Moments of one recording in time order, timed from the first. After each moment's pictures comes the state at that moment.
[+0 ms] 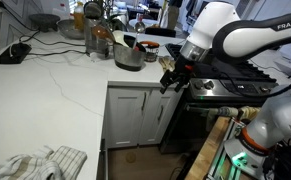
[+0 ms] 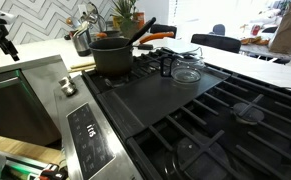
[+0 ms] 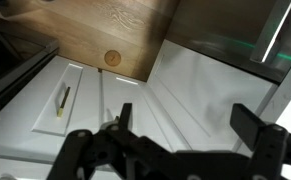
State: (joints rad) arm 0.17 -0.49 0.24 -2.62 0.35 2.32 0.46
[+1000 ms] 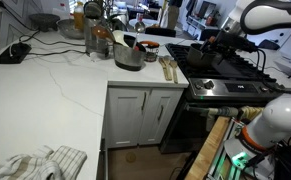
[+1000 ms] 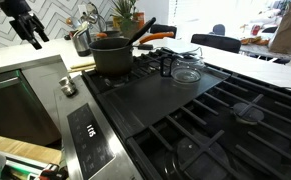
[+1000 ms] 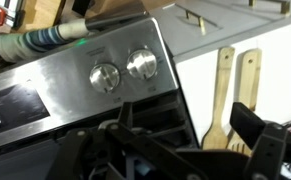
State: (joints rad) arm -0.34 -0.80 0.09 -2.64 -0.02 2.05 0.78
